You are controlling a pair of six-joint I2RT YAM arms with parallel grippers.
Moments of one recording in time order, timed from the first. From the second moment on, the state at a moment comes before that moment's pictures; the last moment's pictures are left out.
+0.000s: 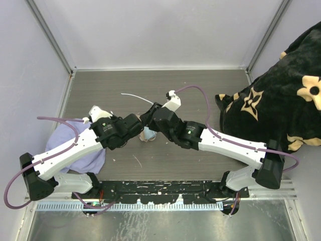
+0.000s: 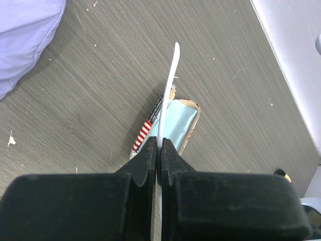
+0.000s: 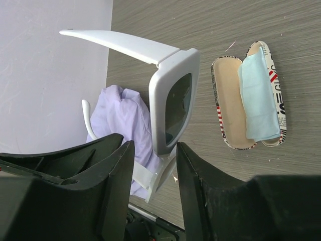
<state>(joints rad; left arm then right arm) -0.97 1.22 1.20 -1.21 -0.93 -1.87 1.10 1.38 1.19 -0.26 0.50 1.10</state>
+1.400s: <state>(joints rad) -0.97 1.12 1.17 -1.12 -0.95 -1.76 1.10 1.41 1.20 -0.29 0.53 1.06</state>
